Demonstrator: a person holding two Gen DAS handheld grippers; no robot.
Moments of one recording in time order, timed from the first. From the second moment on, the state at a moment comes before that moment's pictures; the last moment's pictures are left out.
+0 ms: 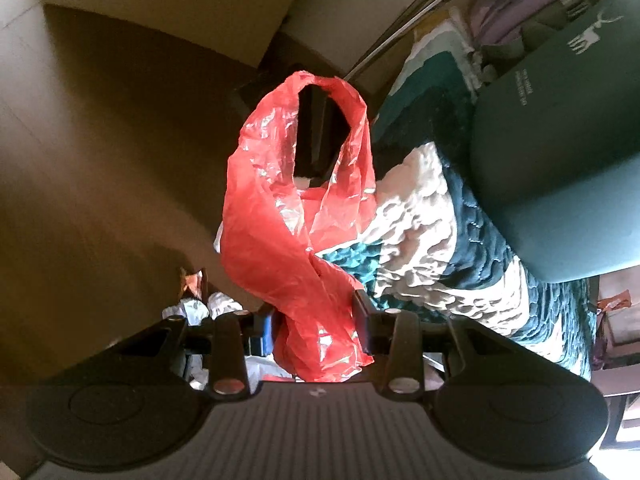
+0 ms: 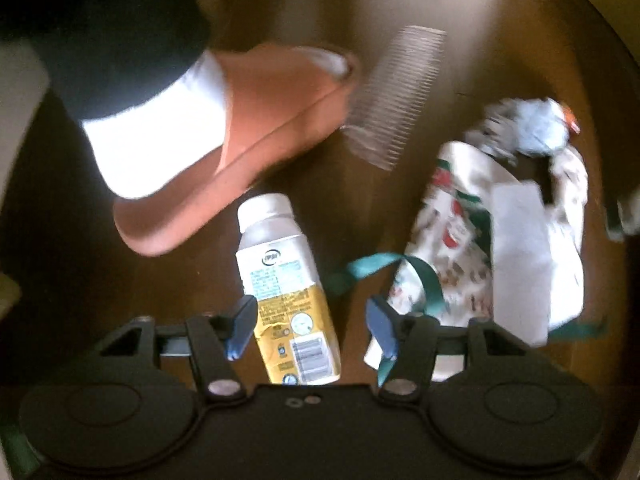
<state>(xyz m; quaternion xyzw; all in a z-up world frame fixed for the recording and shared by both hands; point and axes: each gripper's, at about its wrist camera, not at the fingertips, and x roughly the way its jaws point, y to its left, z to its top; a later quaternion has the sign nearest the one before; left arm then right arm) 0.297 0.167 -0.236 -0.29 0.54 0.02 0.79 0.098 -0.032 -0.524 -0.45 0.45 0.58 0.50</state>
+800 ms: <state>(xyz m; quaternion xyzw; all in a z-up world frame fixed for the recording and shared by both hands) 0.303 0.167 -0.250 -0.30 0.56 0.01 0.77 0.082 -0.024 -0.517 -0.48 0.43 0.57 0.51</state>
